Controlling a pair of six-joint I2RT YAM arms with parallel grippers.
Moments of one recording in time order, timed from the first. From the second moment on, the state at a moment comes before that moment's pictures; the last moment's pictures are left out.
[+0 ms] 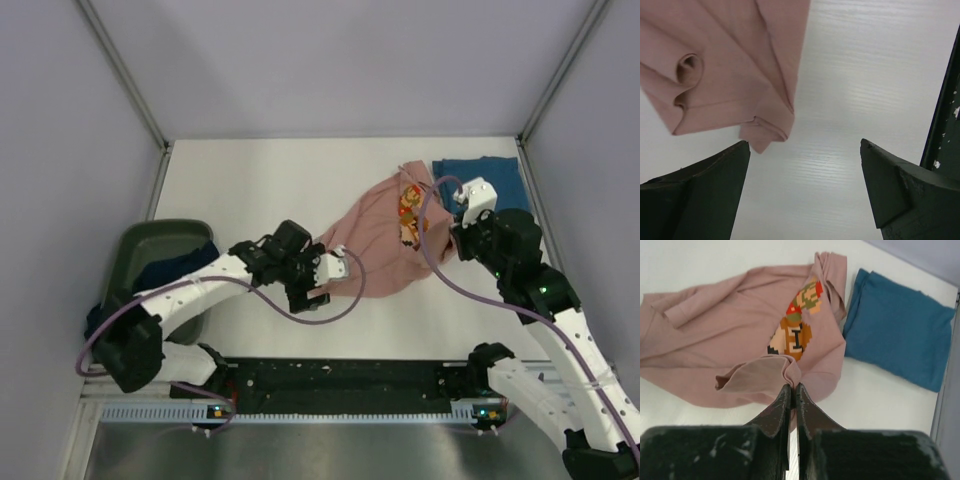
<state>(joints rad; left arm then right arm) -0.69 1.27 0.90 -0.58 0.40 0.63 0.36 0.72 0.93 -0.55 0.04 -0.18</state>
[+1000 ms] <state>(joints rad) -0.86 1.74 1.05 -0.41 0.23 0.66 0.32 0.71 0.97 -0.64 0.06 -0.17</state>
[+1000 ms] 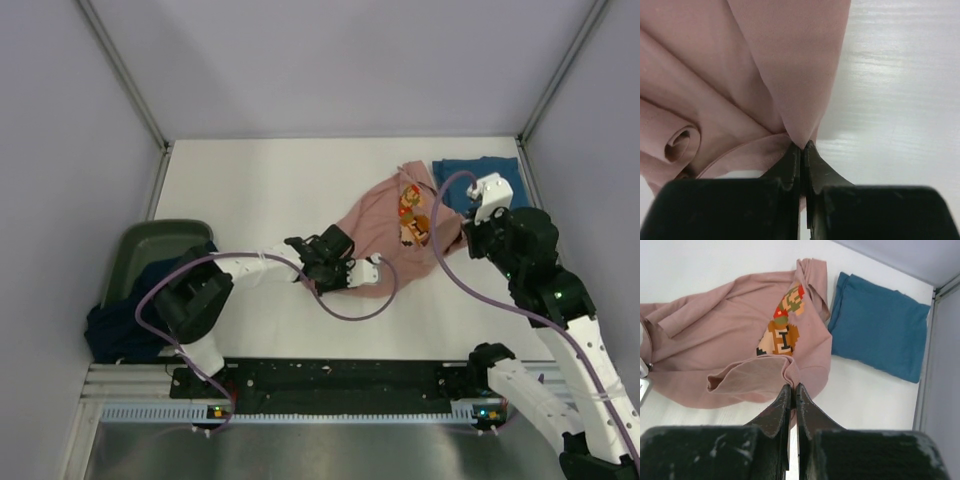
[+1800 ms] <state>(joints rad) -0.45 1.05 1.69 -1.04 -0.16 0.64 0.32 0.72 1.64 -0.77 -0.12 -0.19</state>
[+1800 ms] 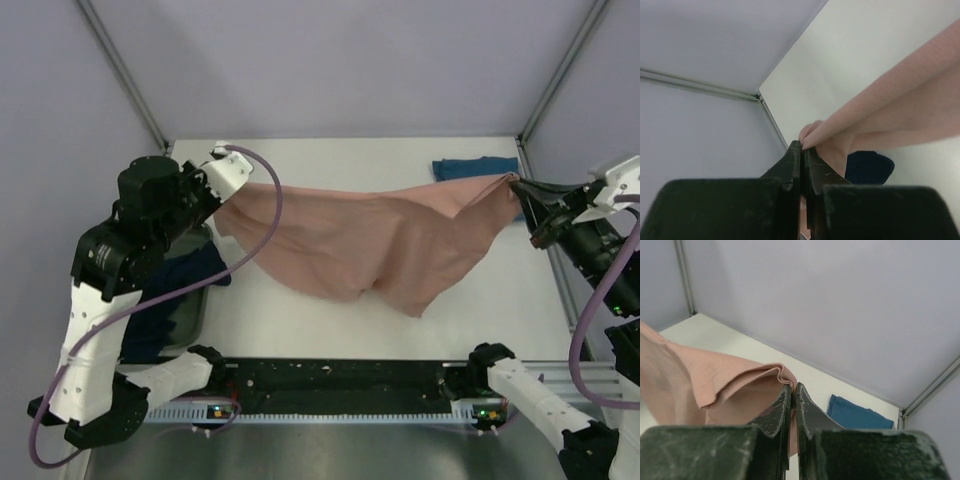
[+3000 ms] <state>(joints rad) -0.38 1.71 2.11 -1.09 -0.16 0.65 0.25 1.66 2.26 -0.57 -0.17 -0.31</state>
